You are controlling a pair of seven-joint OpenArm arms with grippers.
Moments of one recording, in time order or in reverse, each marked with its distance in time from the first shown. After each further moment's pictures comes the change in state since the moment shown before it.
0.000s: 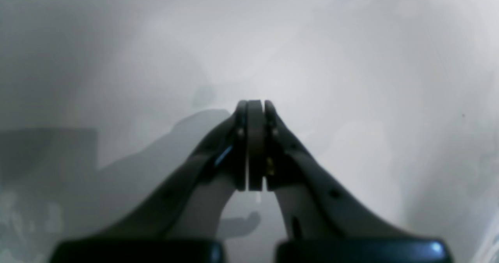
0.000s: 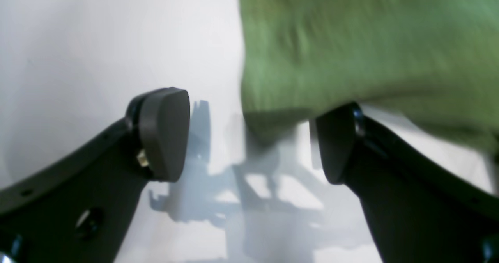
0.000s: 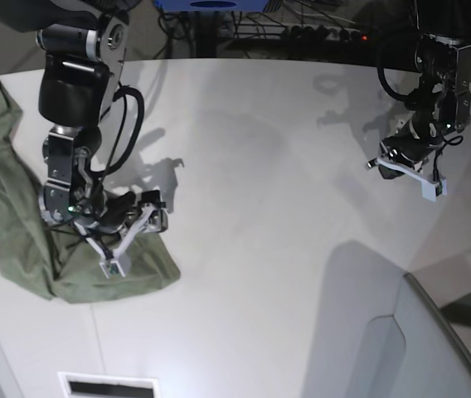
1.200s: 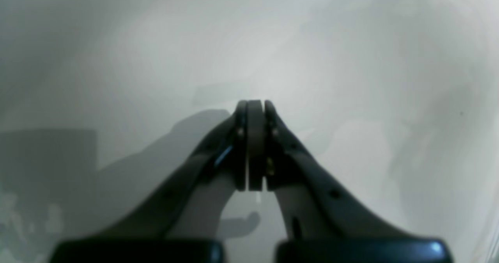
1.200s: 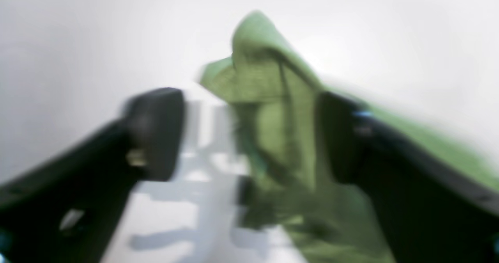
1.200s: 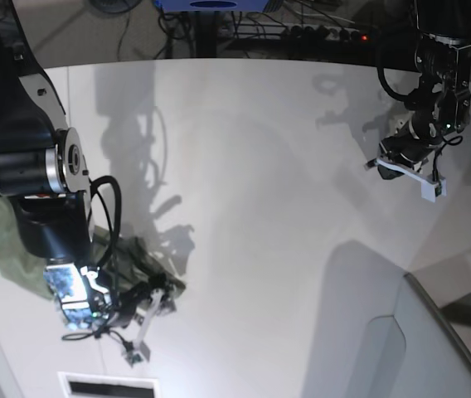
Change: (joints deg) left arm -0.2 0.0 0.0 0.0 0.0 0.0 -0.1; right arm 29.1 7.0 -23.1 -33.6 -0.5 -10.0 15.1
